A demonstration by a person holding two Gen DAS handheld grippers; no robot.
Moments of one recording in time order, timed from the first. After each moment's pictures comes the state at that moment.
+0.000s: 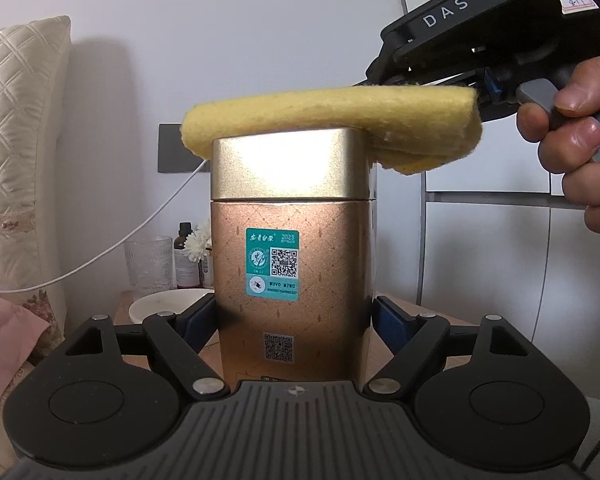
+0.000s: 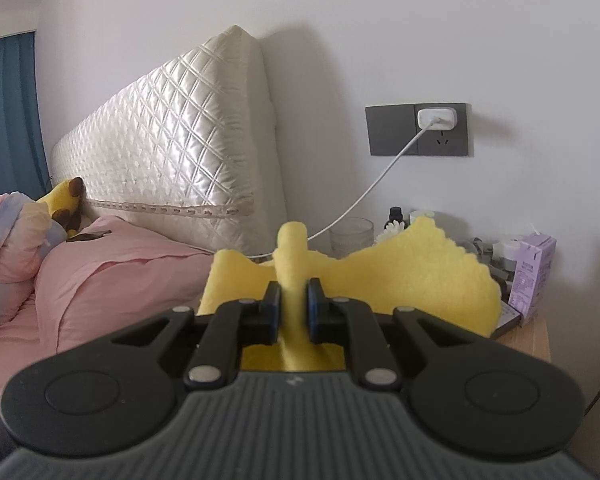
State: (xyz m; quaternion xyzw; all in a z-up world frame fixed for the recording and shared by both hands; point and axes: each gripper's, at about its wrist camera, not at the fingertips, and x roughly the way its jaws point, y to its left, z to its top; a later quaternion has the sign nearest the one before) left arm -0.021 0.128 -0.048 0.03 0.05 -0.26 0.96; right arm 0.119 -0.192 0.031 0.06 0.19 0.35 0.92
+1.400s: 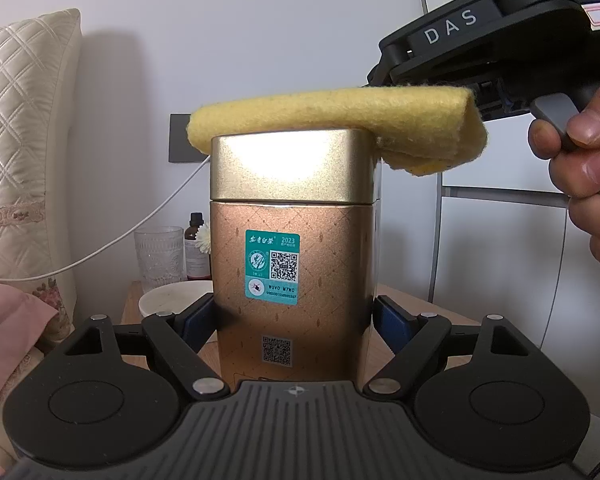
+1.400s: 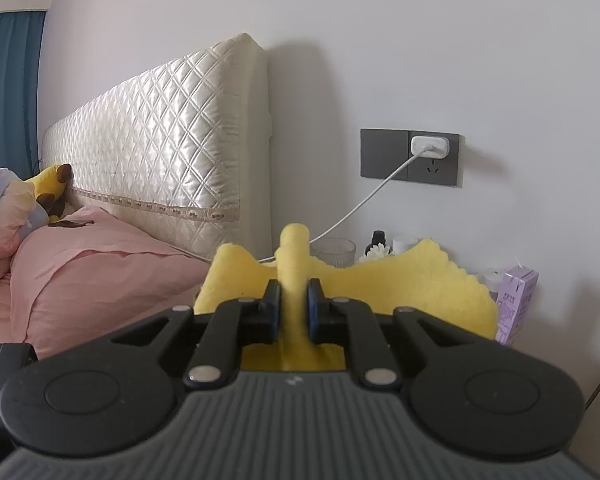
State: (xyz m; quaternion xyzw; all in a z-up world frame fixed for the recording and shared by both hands) left arm -0.018 0.042 -0.077 0.03 0.07 -0.23 0.97; right arm 0.107 -0.188 0.024 0.01 0.14 0.32 0.94
